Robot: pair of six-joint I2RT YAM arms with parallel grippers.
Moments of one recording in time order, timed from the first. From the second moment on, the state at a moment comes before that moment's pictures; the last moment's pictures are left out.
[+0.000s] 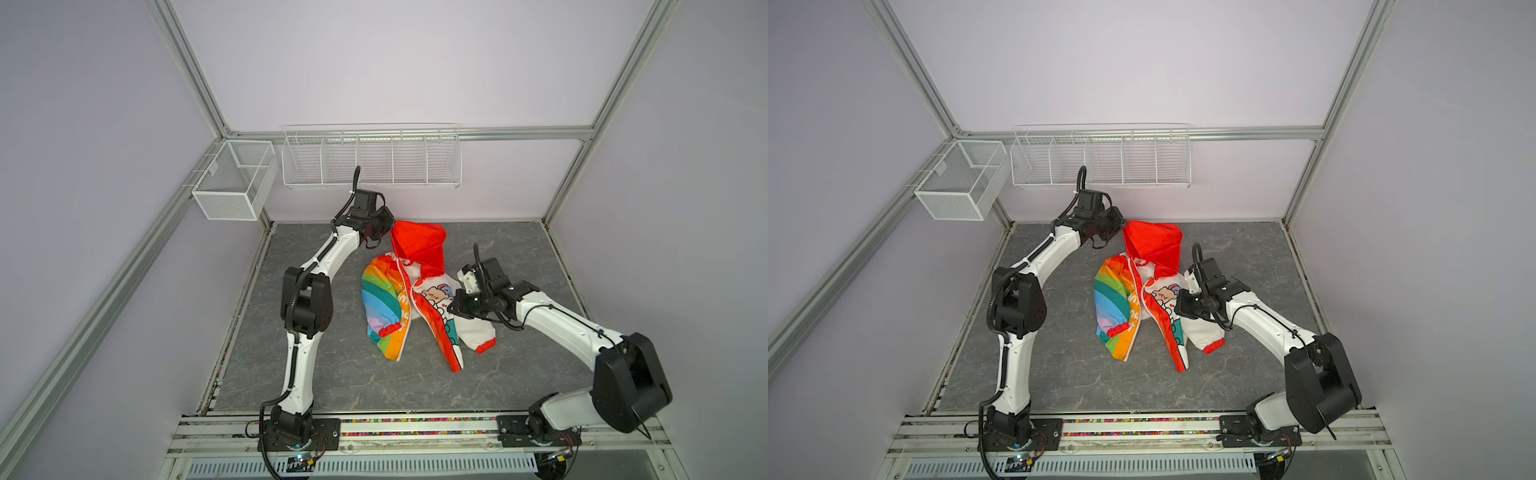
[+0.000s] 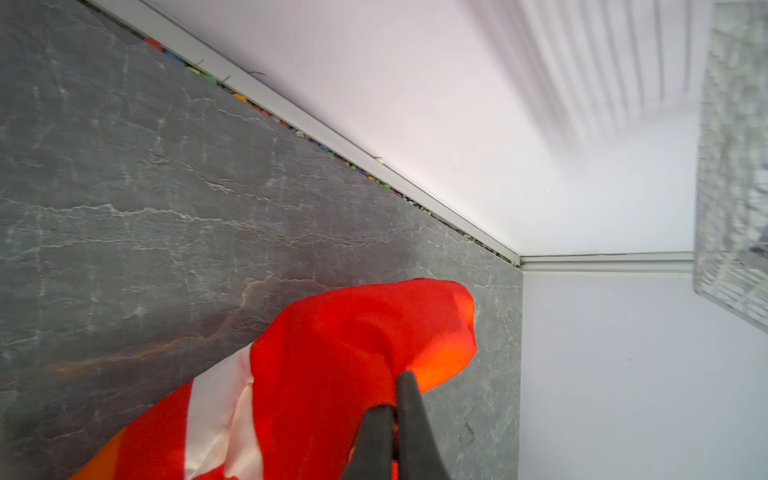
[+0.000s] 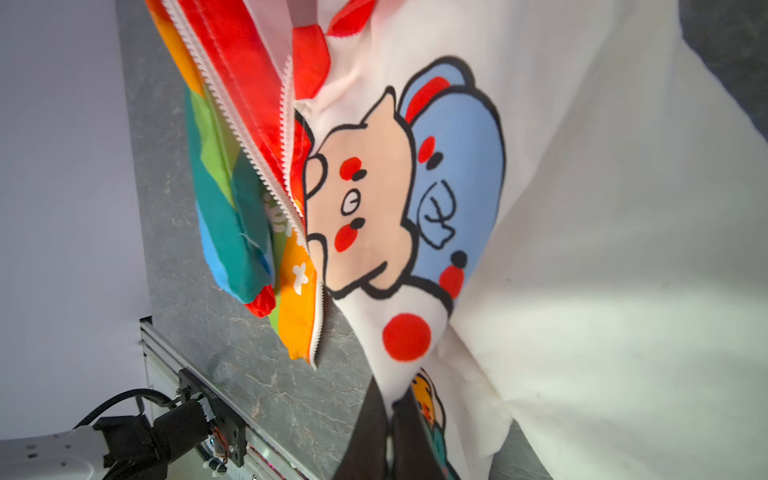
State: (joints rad) left arm -0.39 2.28 2.08 -0.43 0.26 -0.90; right arm 0.47 1.47 0.96 -0.55 -0.36 0.59
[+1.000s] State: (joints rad) left arm -0.66 1.57 1.09 -0.14 0.16 -0.97; right arm 0.26 1.50 0.90 -0.66 -0.18 0.49
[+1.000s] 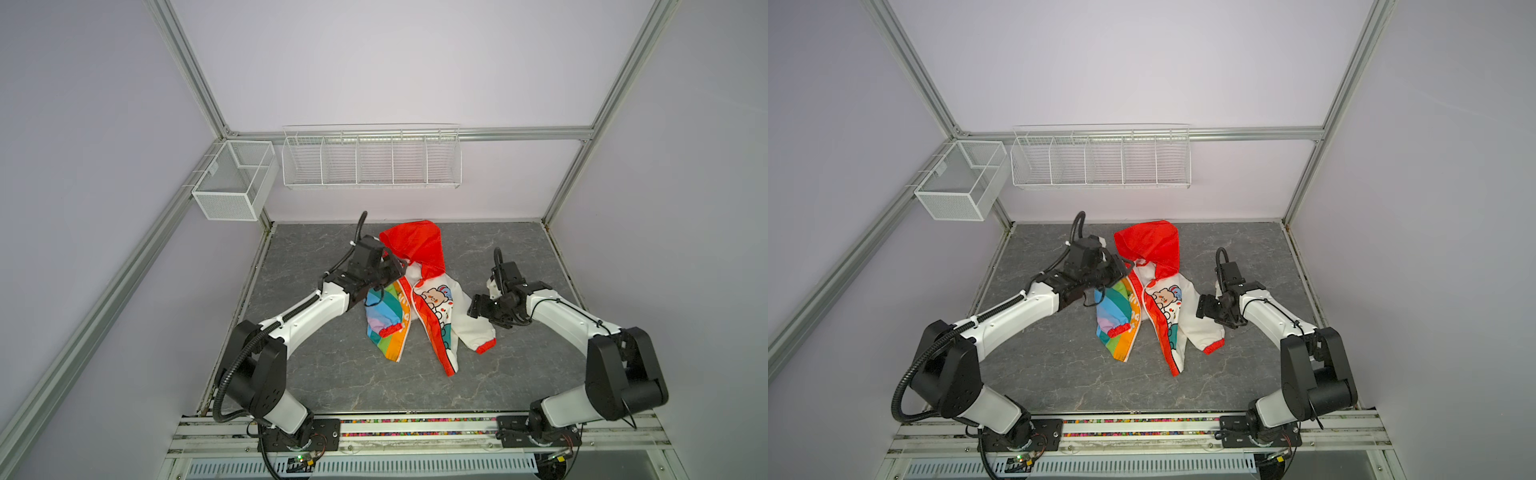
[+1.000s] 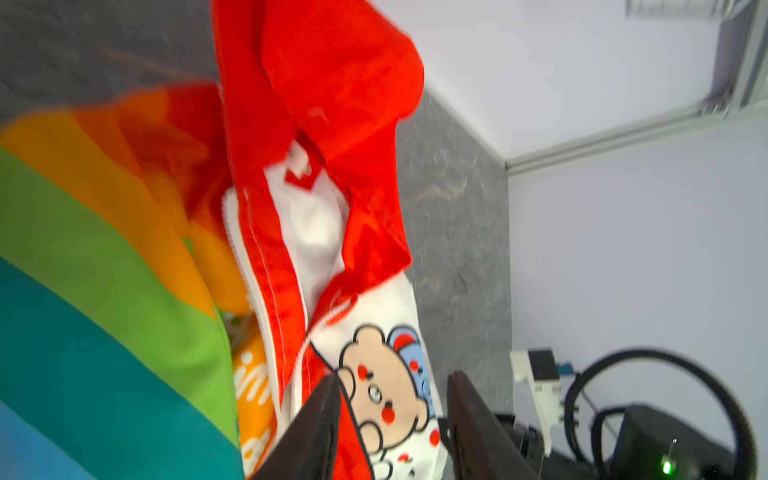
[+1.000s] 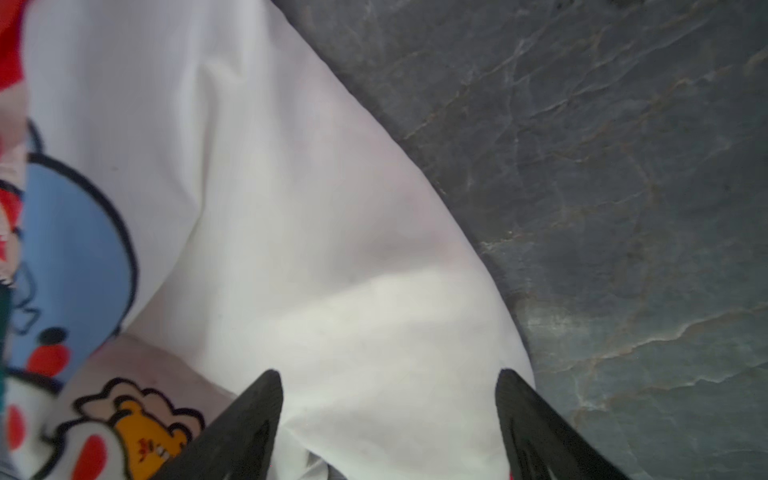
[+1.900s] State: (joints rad) left arm -0.63 1.79 0.91 0.09 0.17 -1.05; right arm 0.03 1.45 1.02 -0.67 -0.19 0.47
